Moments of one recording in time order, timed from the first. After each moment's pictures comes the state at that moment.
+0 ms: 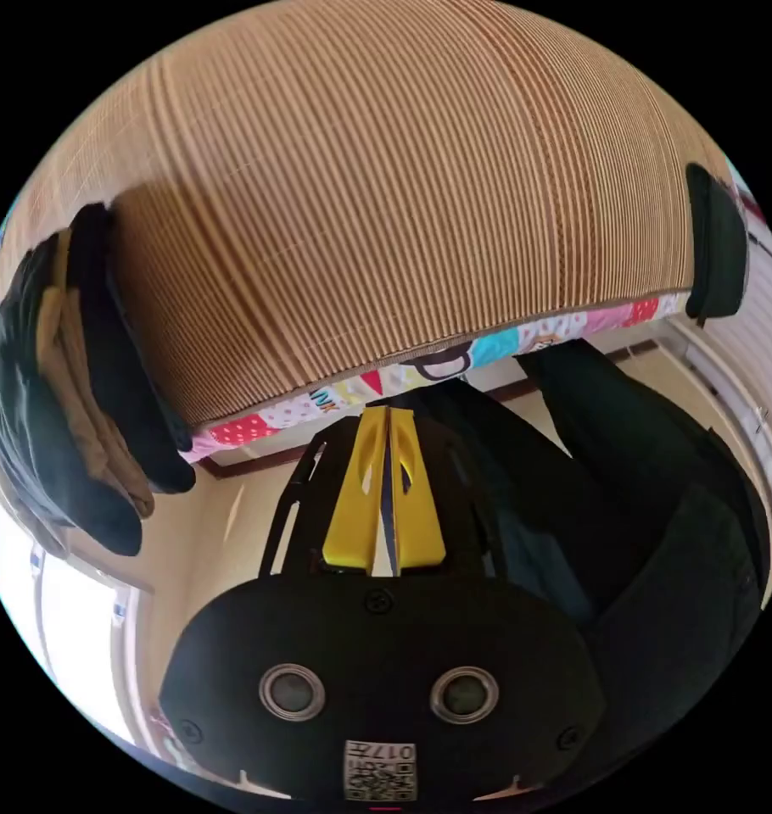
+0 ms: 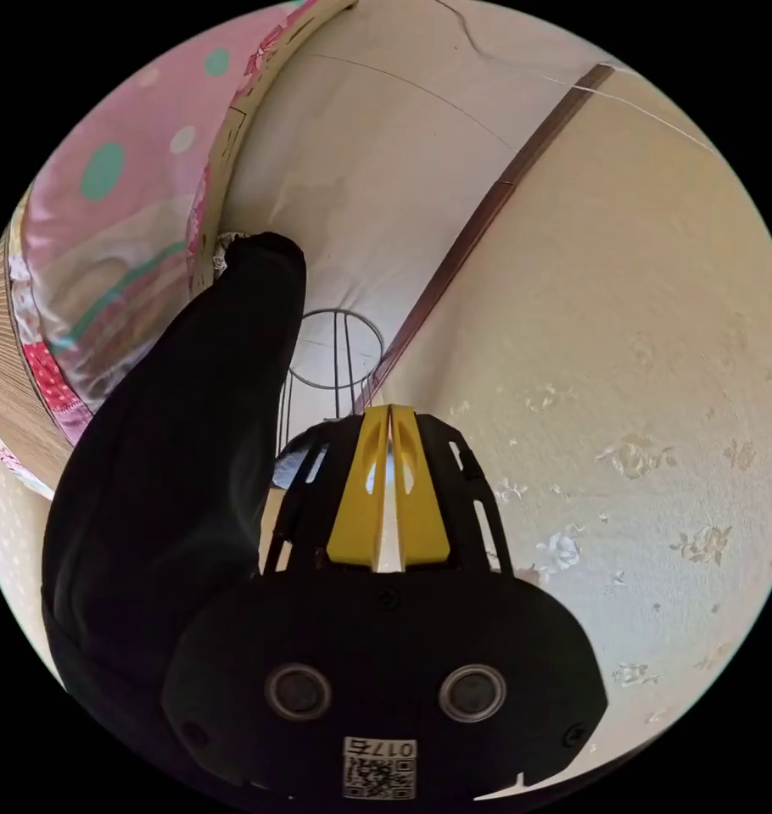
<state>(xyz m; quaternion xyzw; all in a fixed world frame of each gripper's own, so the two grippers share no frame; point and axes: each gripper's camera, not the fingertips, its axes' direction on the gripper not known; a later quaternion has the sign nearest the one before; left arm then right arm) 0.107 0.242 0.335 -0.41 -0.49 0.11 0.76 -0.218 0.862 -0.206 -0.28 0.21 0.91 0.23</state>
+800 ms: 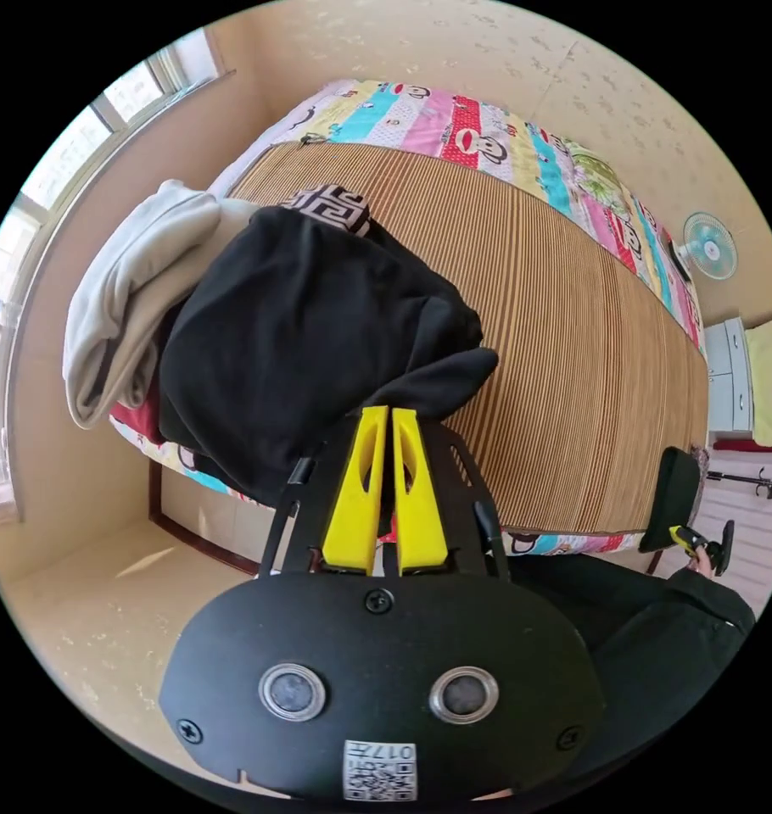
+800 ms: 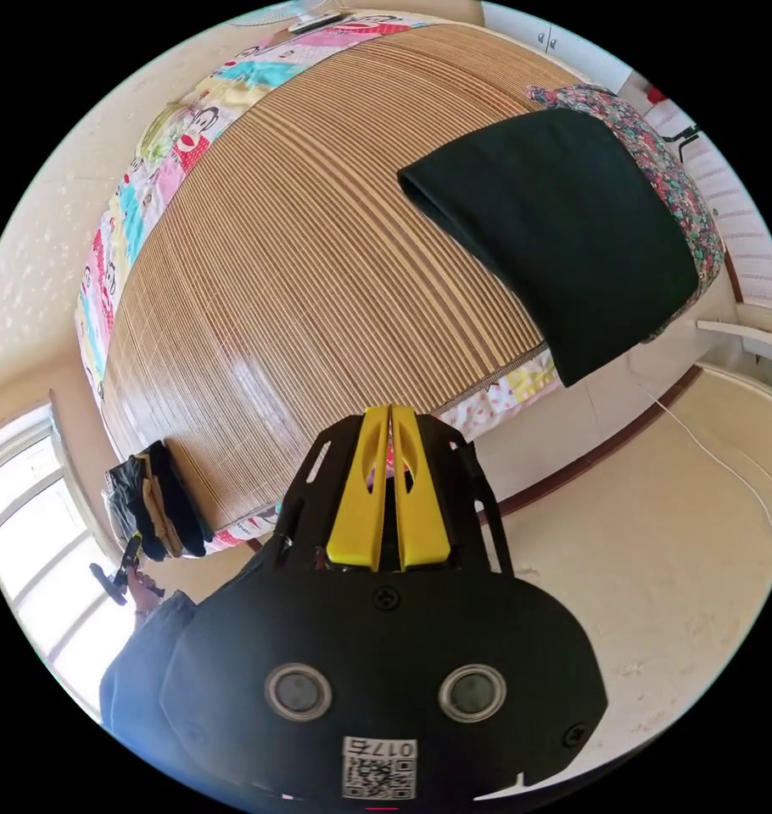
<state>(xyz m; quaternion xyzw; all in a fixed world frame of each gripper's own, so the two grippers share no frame) 0.186 0.233 0.107 -0.06 -0.42 0.09 0.90 -0.041 0.594 -0.177 -0.27 0.36 0.71 0.55</state>
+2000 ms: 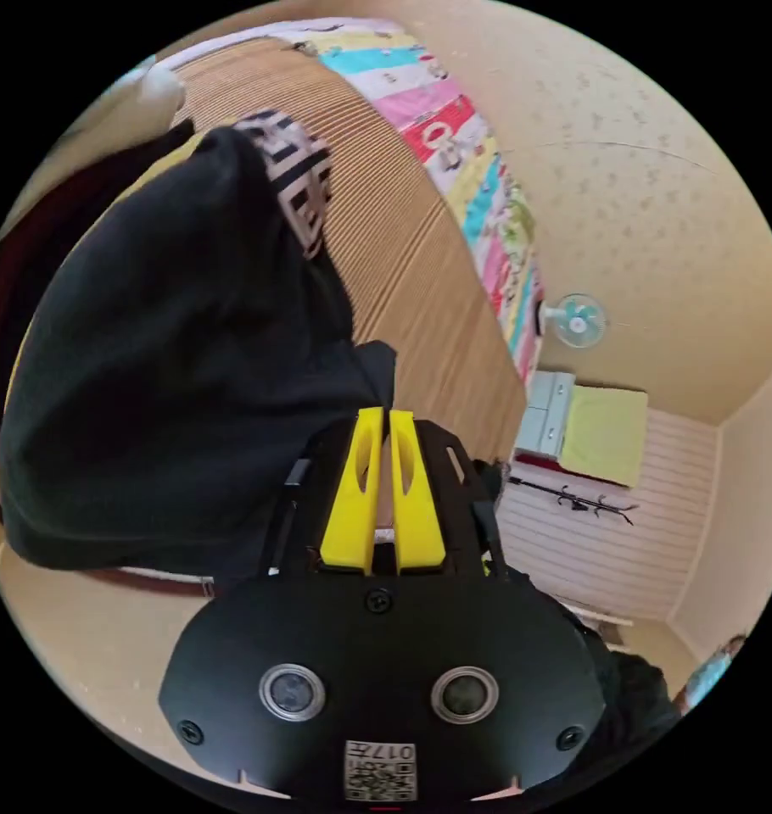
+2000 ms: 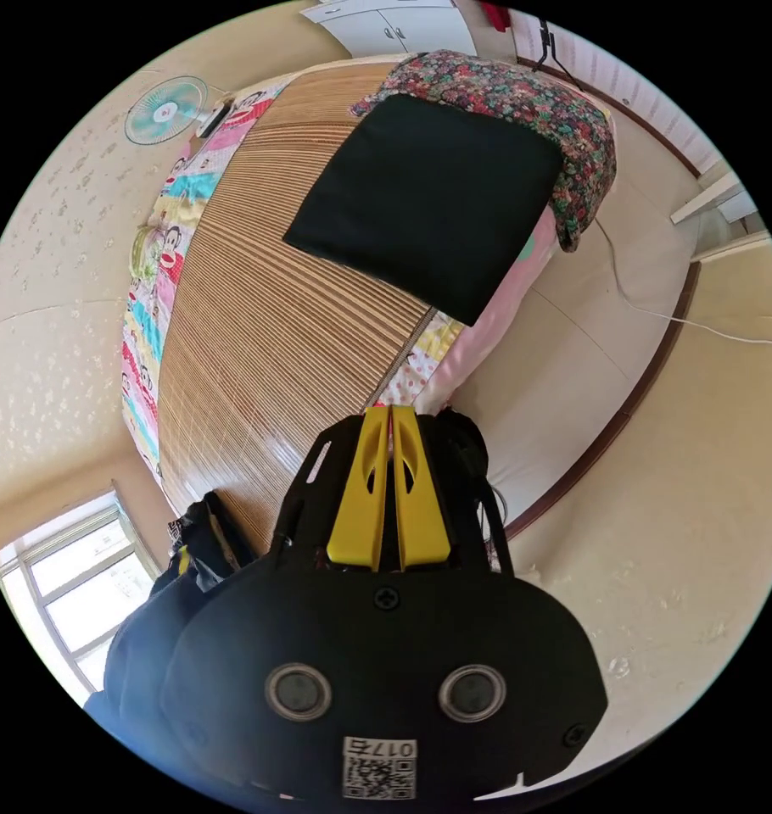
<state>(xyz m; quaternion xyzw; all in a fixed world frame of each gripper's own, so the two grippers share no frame) 0.244 0.111 0.095 -0.07 0.02 0.13 0.99 -0.294 0.753 -0.405 -0.05 0.38 0.76 0.52</state>
